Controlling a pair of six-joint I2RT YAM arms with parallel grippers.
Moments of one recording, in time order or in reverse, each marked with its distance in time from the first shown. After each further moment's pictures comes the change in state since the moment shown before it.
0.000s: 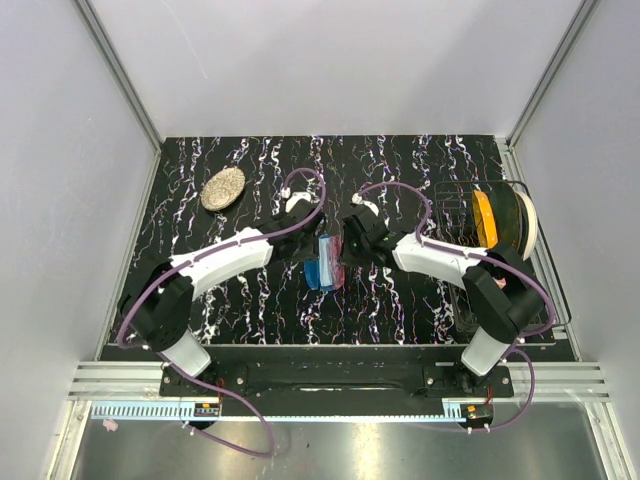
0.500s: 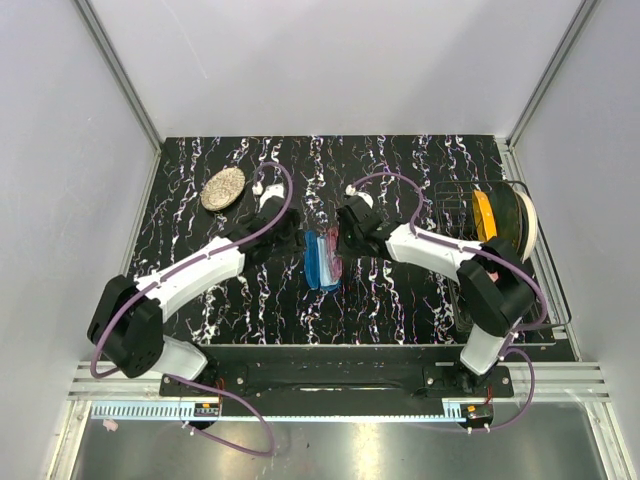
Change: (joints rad) left arm 0.089 -0.202 -0.130 0.119 0.058 -0.028; right arm 0.000 0.044 0.117 -0.070 0.030 -0.038
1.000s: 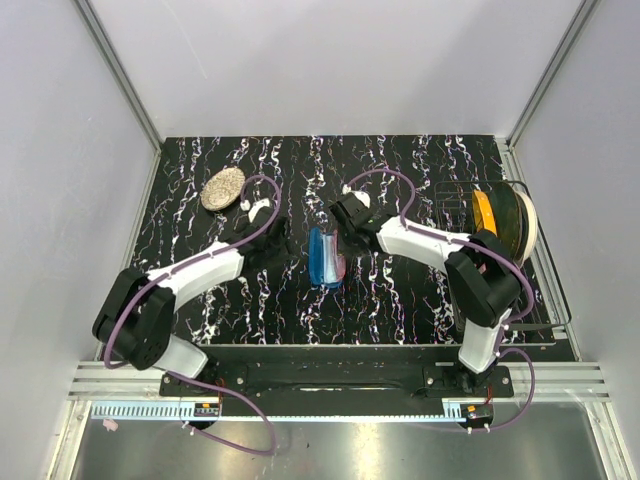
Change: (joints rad) left arm 0.098 0.021 -0.157 0.086 0.047 -0.110; right arm 0.000 0.094 0.107 -0.135 0.074 -0.029
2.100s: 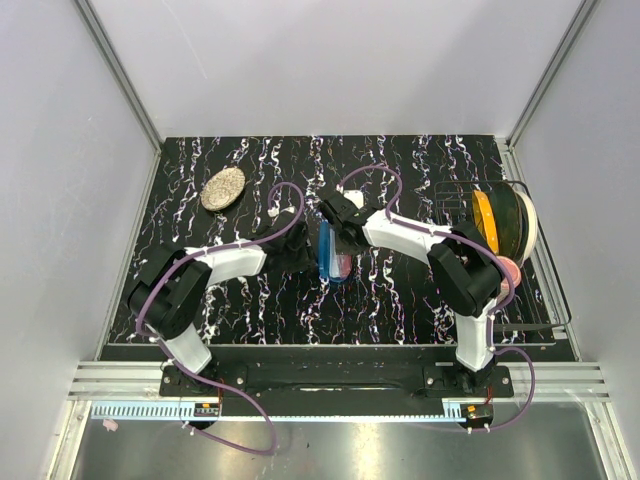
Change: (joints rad) left arm -0.052 0.233 0.023 0.216 0.209 -0.041; right arm 0.019 0.129 0.150 -0.161 0.139 -0.026
